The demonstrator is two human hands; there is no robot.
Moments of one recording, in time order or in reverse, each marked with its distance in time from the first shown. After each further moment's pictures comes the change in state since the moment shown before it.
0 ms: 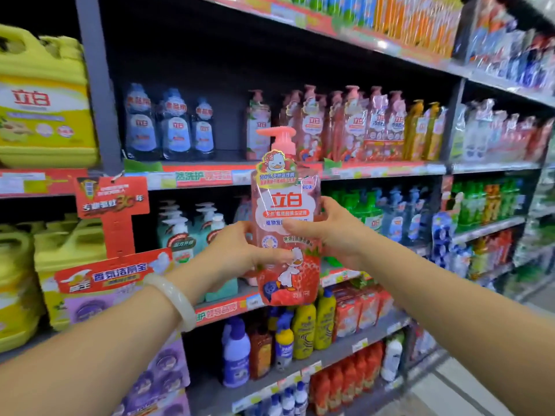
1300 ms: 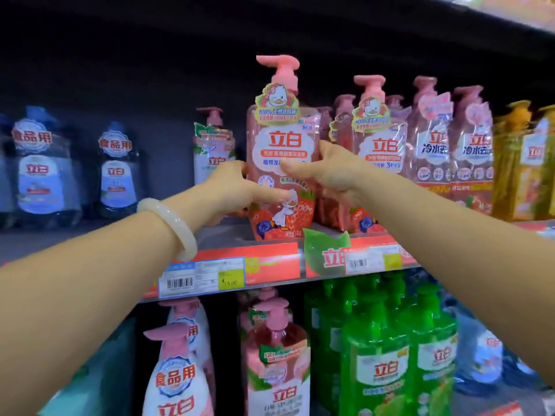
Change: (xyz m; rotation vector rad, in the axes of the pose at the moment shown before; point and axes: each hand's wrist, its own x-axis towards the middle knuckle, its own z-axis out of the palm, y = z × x) left_hand 0.438 0.094 0.047 0.181 0.301 0.153; right_hand 0.410 -0.030 -0.215 -0.144 -0.111 -0.274
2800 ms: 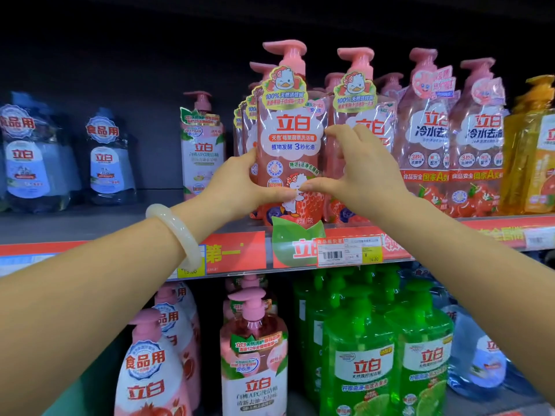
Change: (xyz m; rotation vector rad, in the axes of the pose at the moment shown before) left_hand 0.011 -0.010 0.053 0.195 0.097 0.179; right_hand -0.021 0.048 -0.059 -0.971 0.347 -0.454
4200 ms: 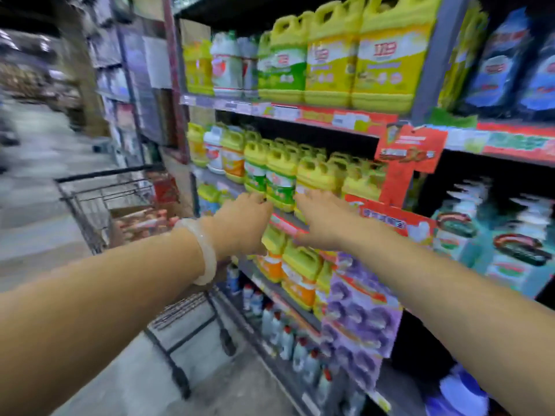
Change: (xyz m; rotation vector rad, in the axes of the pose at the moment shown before) left_hand -0.530 -0.056 -0.372 1.380 -0.141 -0.960; right_hand -0.212 -0.598 0.038 0.386 -0.768 -0.906
